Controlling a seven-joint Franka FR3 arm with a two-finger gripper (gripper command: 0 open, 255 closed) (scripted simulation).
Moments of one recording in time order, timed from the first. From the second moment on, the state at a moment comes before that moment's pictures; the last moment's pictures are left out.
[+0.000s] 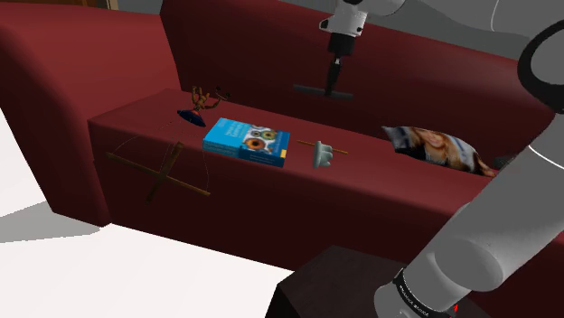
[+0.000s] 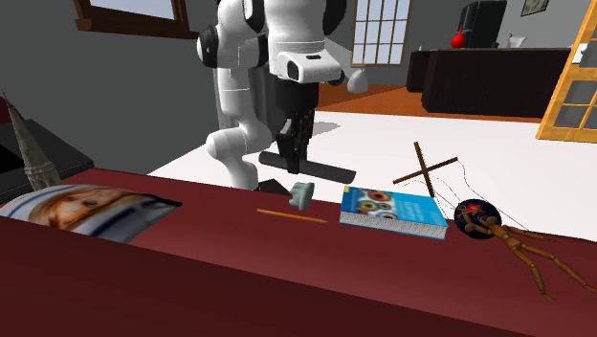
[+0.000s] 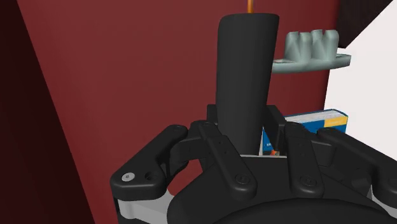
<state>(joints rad) 0.01 -0.05 -0.13 -1.67 0.04 1.52 -0.80</state>
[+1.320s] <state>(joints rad) -0.11 -0.47 -0.27 -2.13 -0.09 1.57 -1.02</state>
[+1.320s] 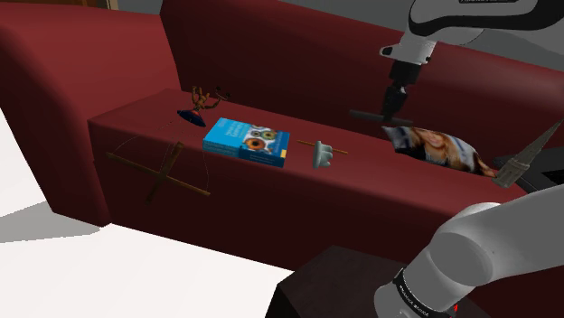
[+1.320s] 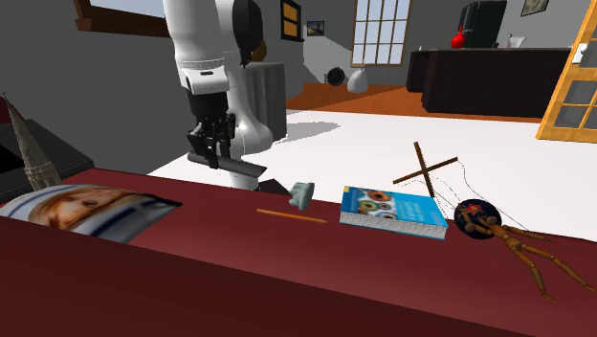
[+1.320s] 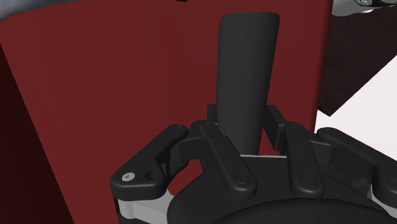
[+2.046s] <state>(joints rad) -0.12 -0.48 -0.28 -2.28 -0.10 1.71 -1.03</state>
